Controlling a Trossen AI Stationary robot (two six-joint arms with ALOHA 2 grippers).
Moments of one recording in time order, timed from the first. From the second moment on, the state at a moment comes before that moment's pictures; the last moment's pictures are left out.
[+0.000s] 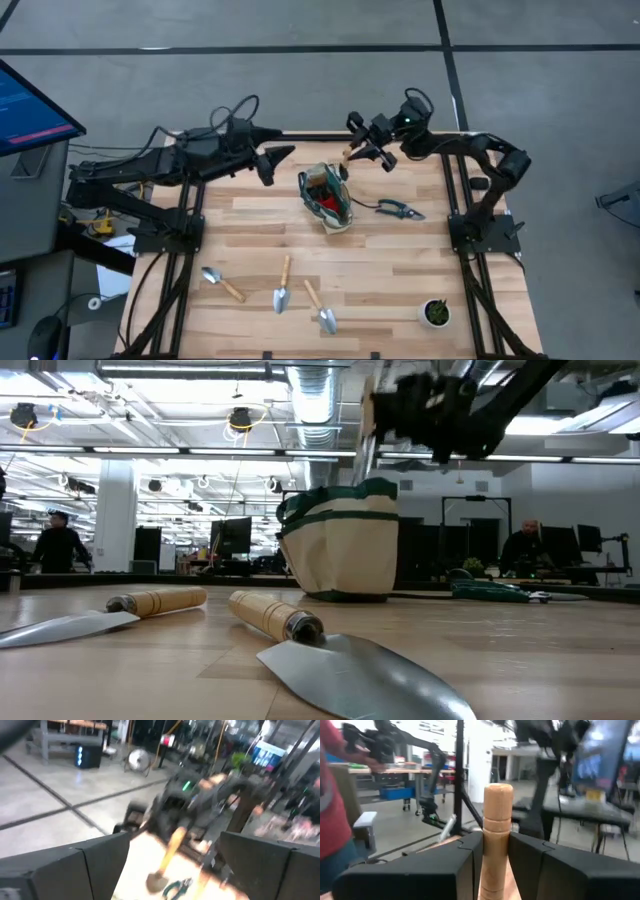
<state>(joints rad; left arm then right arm) 0.03 1.13 1.28 -0.29 -0.49 -0.37 -0.68 1.69 0.98 1.11 -1.31 0.30</state>
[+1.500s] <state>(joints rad) -0.15 1.03 1.28 -0.32 -0.49 -0.32 -0.45 2.12 1.50 0.94 -1.57 0.26</state>
